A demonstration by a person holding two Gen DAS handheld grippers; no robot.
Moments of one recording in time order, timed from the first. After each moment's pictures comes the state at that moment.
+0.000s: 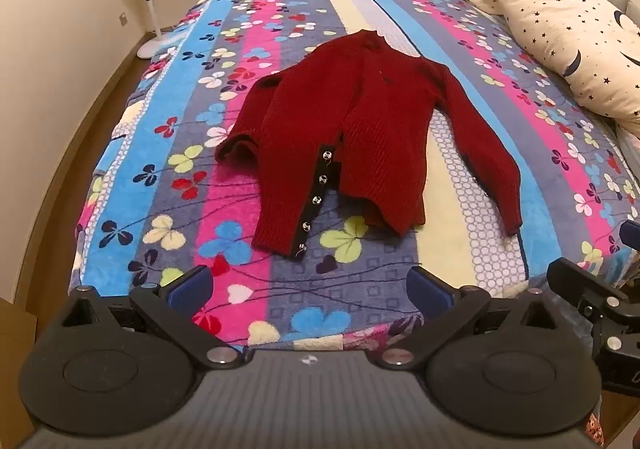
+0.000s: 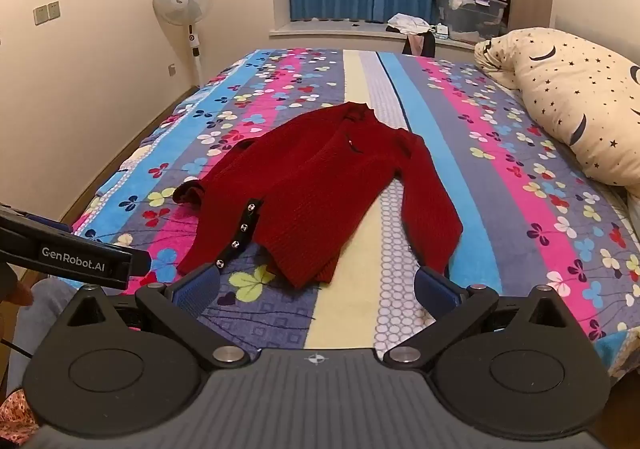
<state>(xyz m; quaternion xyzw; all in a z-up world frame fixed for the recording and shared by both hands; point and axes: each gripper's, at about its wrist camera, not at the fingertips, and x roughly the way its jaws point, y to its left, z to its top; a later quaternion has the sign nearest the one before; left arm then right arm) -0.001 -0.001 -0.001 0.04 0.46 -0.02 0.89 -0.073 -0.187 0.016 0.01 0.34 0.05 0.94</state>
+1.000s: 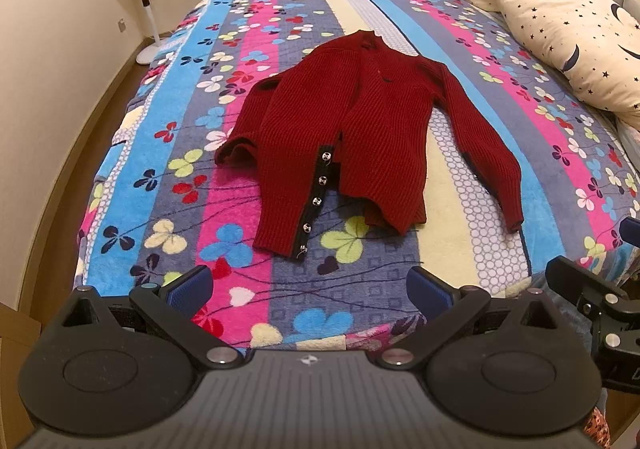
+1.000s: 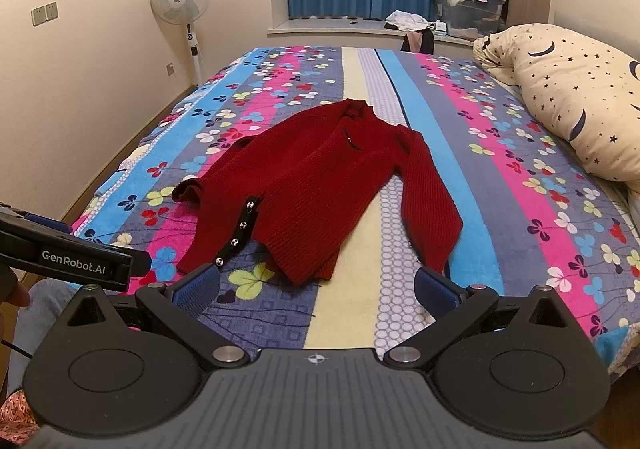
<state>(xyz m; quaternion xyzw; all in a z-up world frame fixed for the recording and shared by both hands) 0.005 -0.002 -0.001 0.05 0.46 -0.02 0.88 -0.072 -0.189 0.012 0.01 0.35 0.05 0.94</state>
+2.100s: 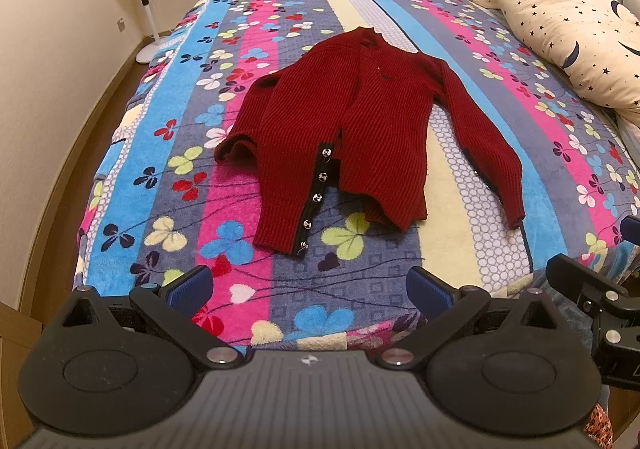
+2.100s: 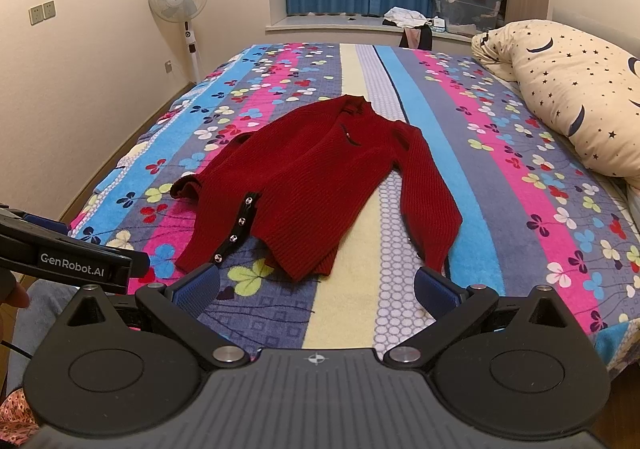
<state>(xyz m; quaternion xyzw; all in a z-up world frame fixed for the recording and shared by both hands) 0.003 -0.002 0.001 0.05 0.46 -0.02 0.88 -0.074 -0.189 0.008 0.01 0.35 0.04 0.94</state>
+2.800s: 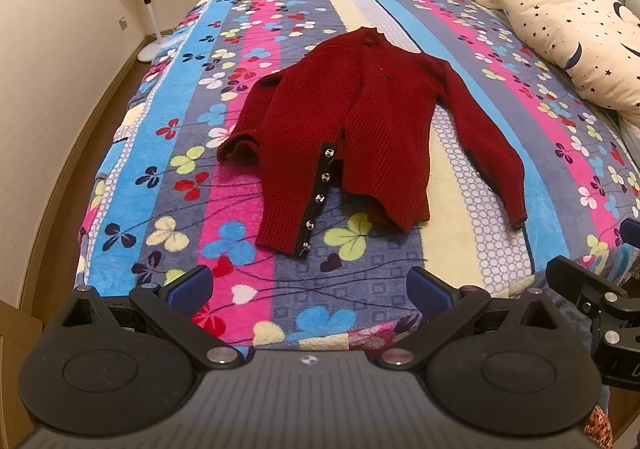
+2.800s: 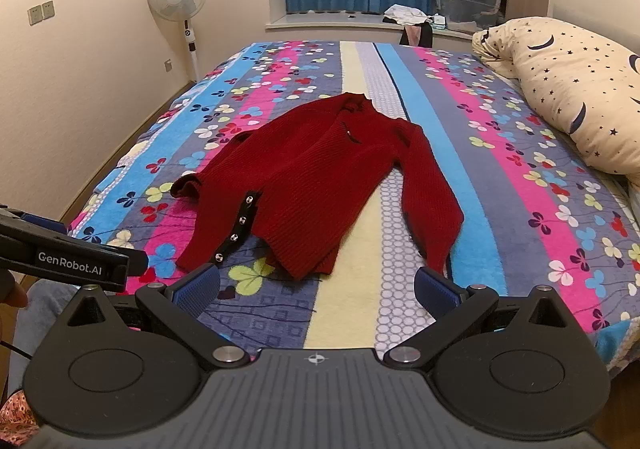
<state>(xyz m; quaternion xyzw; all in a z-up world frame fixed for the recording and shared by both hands) 0.003 0.003 -0.002 0.05 0.46 -0.02 0.88 -0.076 -0.190 0.003 0.01 0.35 0.05 0.93</state>
